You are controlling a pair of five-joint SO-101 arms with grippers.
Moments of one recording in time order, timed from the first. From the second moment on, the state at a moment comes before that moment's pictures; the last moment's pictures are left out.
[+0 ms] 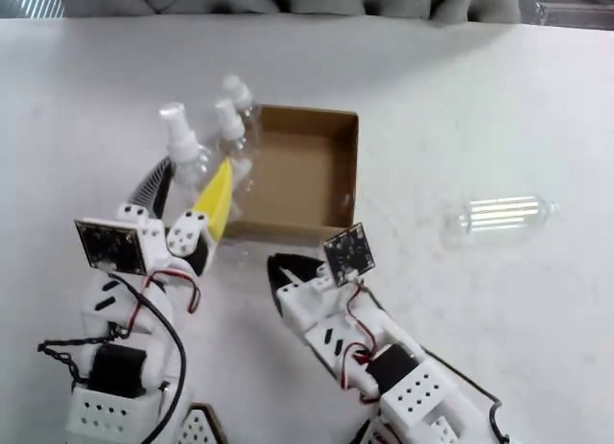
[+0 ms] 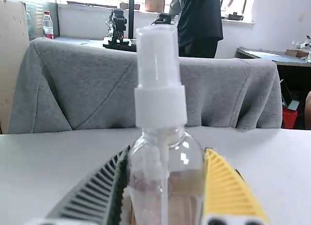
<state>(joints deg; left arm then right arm) 4.5 -89.8 81.1 21.2 6.2 -40.5 -69.8 96.4 11.1 -11.6</state>
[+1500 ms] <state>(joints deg) 4.4 -33.1 77.7 -18.8 5.8 -37.3 -69.8 96.4 12.8 -11.6</state>
